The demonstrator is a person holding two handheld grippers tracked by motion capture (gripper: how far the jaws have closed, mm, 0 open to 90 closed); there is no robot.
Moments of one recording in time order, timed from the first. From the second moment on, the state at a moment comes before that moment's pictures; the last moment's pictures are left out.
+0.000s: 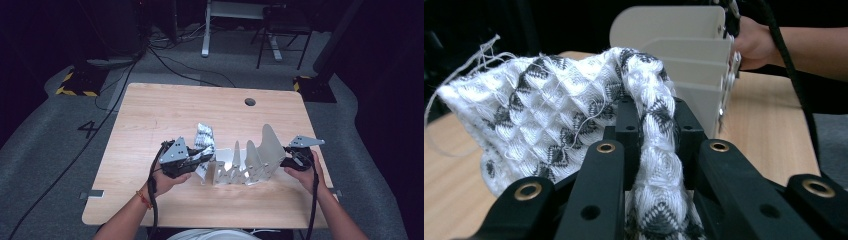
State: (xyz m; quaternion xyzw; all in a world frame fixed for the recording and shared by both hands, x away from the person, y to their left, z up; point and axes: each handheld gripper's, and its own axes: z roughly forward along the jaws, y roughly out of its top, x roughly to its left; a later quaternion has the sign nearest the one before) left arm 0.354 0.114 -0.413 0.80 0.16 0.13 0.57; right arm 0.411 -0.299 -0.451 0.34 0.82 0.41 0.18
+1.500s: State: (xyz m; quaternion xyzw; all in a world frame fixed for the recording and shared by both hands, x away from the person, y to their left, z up) left arm 0.386 0.105 -0.421 0.82 0.20 0.16 0.50; right arm 0.410 -0.299 -0.453 0.33 0.83 0.40 0.18
